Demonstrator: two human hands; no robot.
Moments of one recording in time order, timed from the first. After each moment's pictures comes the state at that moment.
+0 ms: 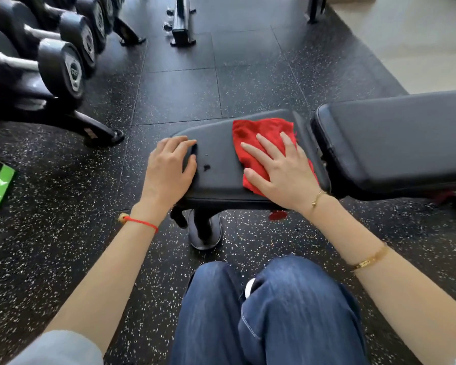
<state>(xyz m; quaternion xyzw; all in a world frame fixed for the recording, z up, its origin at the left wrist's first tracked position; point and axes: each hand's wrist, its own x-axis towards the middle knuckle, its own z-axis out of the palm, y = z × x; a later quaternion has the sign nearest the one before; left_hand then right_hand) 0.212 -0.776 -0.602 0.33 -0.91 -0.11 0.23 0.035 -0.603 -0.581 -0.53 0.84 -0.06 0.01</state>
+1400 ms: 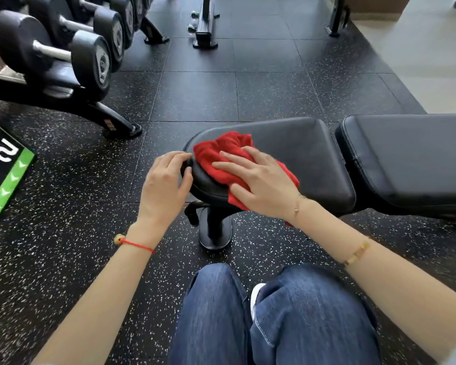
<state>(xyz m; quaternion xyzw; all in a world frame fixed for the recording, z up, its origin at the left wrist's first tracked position) 0.275 -0.769 -0.608 0.36 -0.88 -0.16 0.28 0.091 -0.648 -0.576 -0.68 0.72 -0.09 0.04</state>
